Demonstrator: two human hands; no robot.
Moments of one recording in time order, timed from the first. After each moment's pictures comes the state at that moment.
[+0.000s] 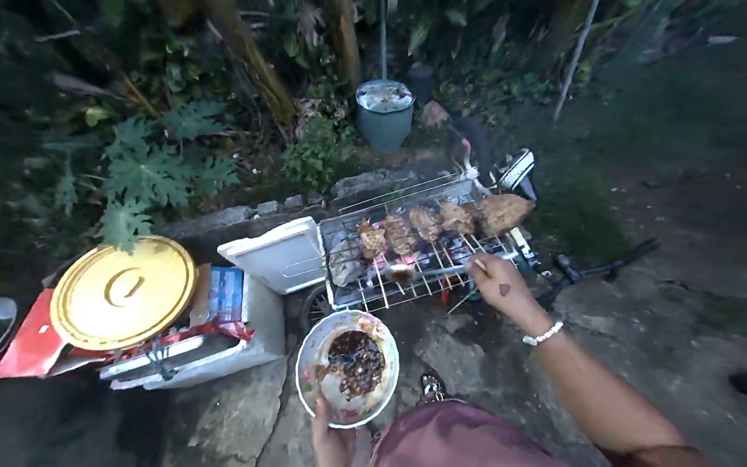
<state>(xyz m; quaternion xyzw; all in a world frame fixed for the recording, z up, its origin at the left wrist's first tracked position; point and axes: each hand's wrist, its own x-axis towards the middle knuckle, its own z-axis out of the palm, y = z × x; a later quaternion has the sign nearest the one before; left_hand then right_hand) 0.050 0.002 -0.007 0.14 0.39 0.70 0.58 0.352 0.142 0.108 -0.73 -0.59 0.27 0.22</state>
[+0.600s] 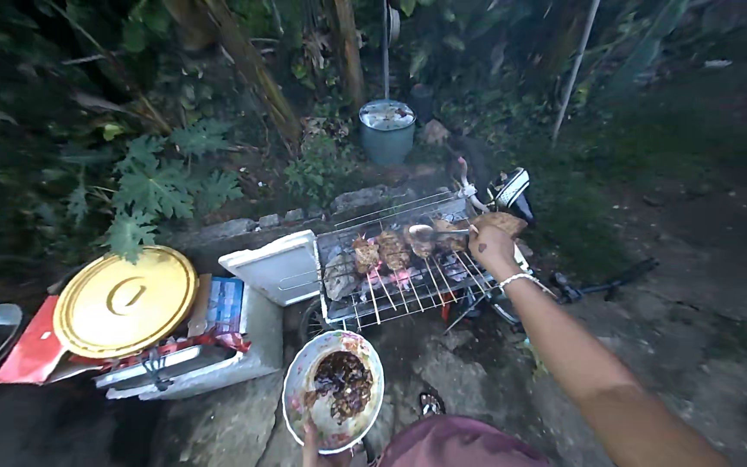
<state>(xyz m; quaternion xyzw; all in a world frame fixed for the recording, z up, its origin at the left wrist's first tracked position) 0.070 -0.009 -0.001 0.12 0.36 0.76 0.54 0.399 0.243 0.090 -0.82 -0.53 0.15 0.13</state>
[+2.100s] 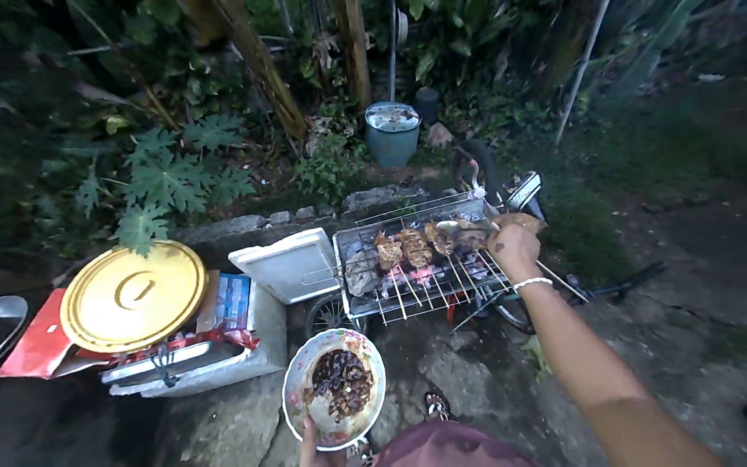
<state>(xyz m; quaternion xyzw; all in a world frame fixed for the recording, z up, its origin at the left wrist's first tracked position) 0.005 -0.006 -0.008 0.13 0.36 0.75 0.55 0.357 0.229 0.115 -0.86 -0.49 0.10 0.12</state>
